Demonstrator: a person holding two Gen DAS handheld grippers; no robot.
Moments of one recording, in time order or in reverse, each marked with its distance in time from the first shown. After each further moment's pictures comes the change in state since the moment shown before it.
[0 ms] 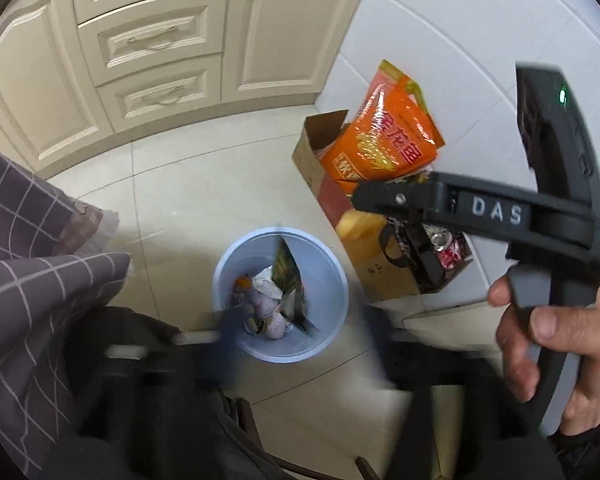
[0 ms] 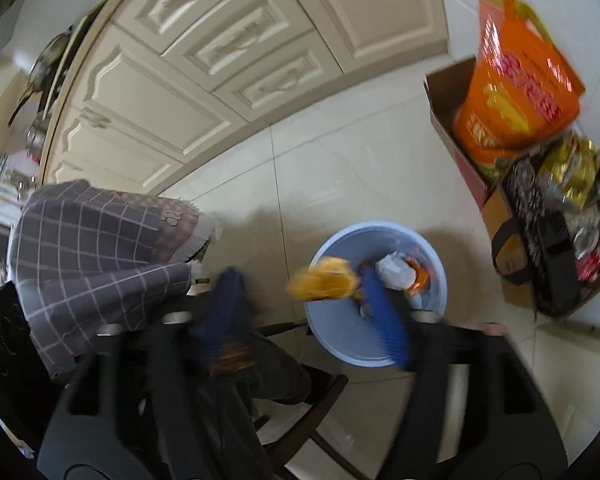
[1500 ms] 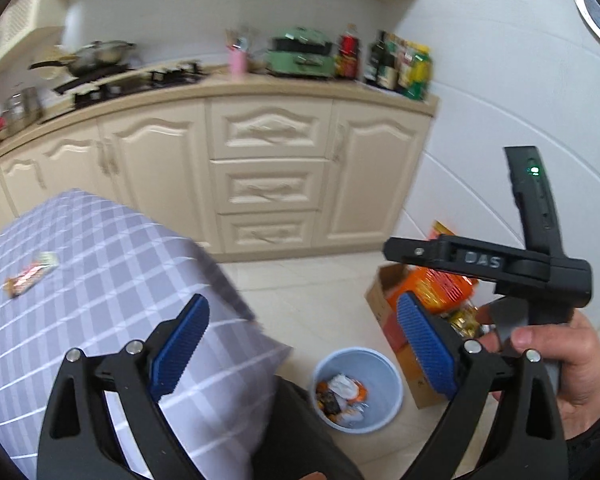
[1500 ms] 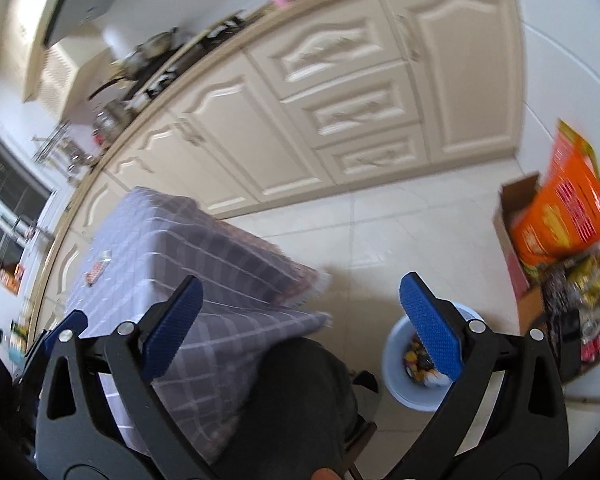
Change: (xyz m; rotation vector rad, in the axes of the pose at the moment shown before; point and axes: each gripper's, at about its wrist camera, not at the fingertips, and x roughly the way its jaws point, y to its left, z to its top) left arm -0.257 0.048 -0.033 -0.091 -0.530 0.250; right arm -0.098 0.202 -0.001 -0.329 -0.213 0.143
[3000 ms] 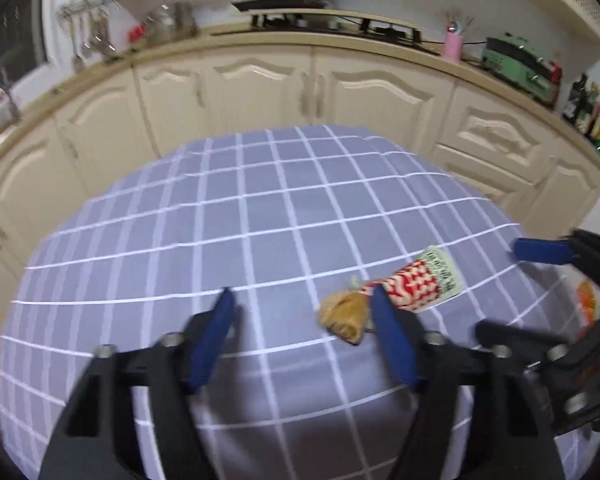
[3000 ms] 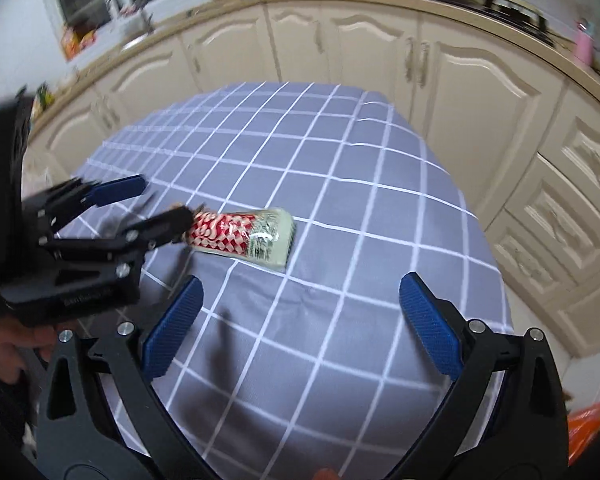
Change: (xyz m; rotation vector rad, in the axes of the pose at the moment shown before) left arm 0.024 0.343 -0.004 -0.306 0.137 0.361; right arm 0.220 0.313 -0.015 -0.809 0.314 0.167
